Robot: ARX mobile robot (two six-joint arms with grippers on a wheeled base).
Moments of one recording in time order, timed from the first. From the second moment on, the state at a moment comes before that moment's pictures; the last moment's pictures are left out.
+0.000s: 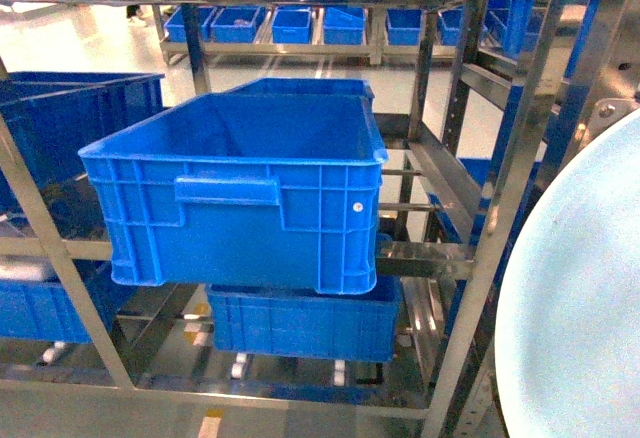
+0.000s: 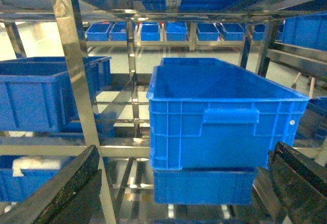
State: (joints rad) left arm 0.00 0.01 0.01 -0.01 0.00 0.00; right arm 0.09 0.10 0.07 -0.01 -0.11 -0.09
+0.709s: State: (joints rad) left arm 0.00 0.01 0.01 0.00 0.00 0.00; right arm 0.09 0.10 0.07 -0.01 -0.11 -0.09
